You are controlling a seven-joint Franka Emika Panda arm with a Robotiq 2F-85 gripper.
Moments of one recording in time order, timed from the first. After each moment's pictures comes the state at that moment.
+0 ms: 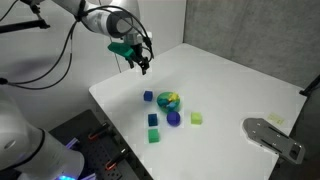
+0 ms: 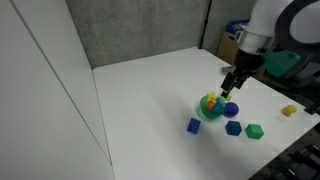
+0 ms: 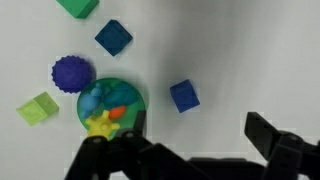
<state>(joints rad) 0.13 0.00 0.11 -2.36 0.03 2.36 0.09</state>
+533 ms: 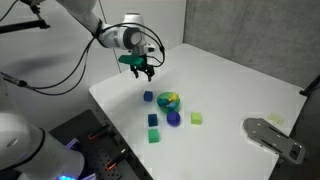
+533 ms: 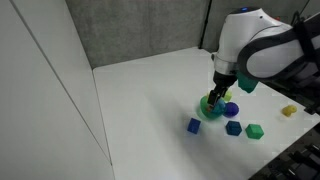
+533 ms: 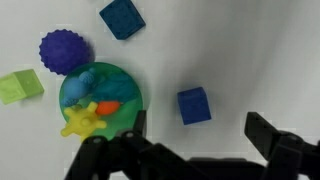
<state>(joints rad) 0.16 0.28 0.11 -2.21 -0.16 2.40 0.09</state>
